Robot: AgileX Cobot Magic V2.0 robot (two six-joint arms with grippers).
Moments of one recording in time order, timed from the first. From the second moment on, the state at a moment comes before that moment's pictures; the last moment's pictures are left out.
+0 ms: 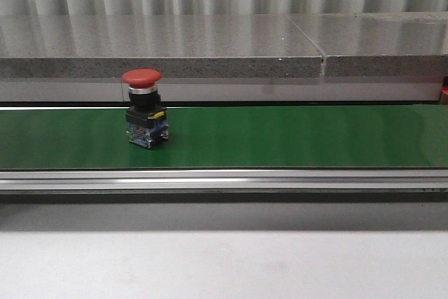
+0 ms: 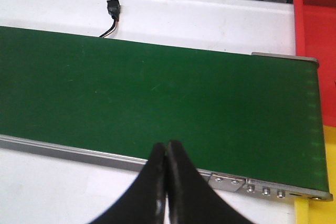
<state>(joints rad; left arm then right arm) 0.21 1.47 -1.13 -0.19 0.75 0.04 -0.10 0.77 -0.66 0.37 0.63 -0.33</state>
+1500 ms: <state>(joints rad) -0.02 1.14 -1.07 -0.40 0.66 0.34 -0.10 0.77 -0.66 0.37 0.63 -0.33</state>
